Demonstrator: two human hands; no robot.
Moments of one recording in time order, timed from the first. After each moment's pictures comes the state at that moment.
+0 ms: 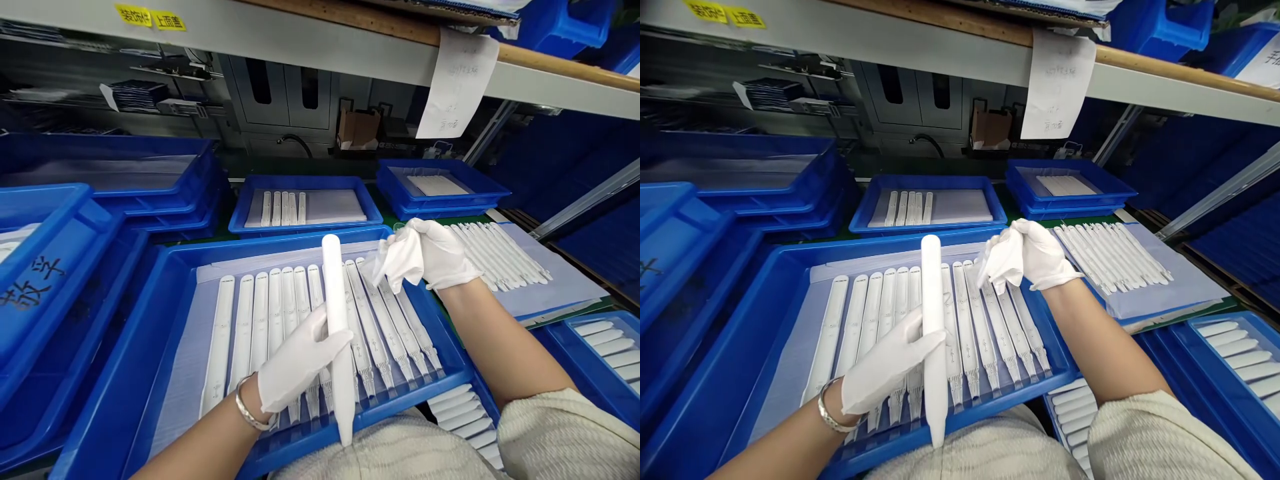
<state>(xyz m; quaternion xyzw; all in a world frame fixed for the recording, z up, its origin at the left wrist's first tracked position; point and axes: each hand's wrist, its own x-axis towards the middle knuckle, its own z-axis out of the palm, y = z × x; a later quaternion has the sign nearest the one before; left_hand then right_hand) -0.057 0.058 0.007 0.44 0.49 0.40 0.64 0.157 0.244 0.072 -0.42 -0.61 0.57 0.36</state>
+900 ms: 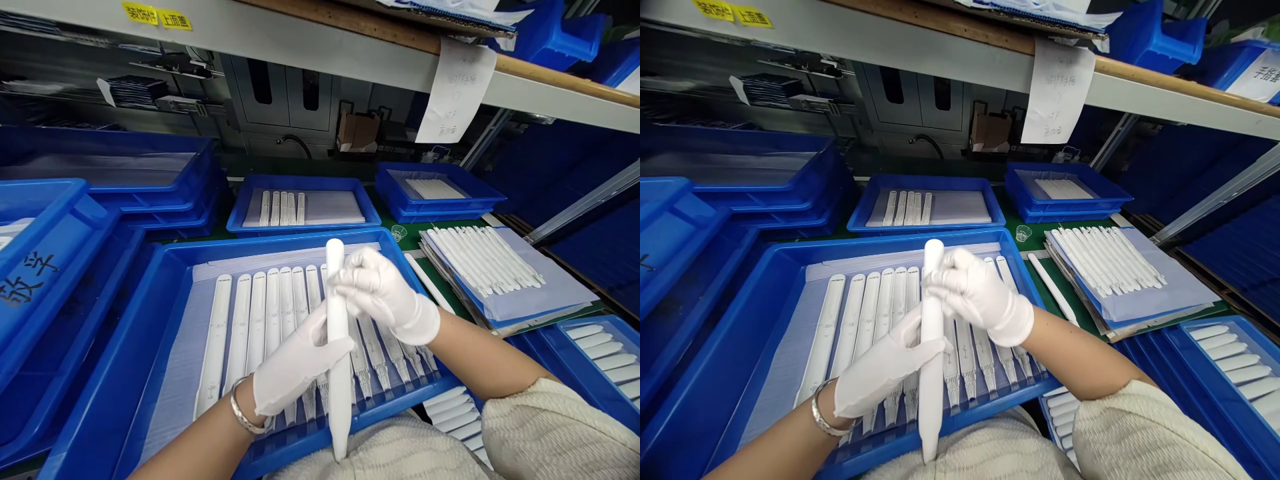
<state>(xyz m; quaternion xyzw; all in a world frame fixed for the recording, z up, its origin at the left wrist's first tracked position) -0.054 0.058 0.017 0.43 0.44 0.44 0.66 0.093 0.177 0.050 -0.29 -0.70 0.57 0.32</state>
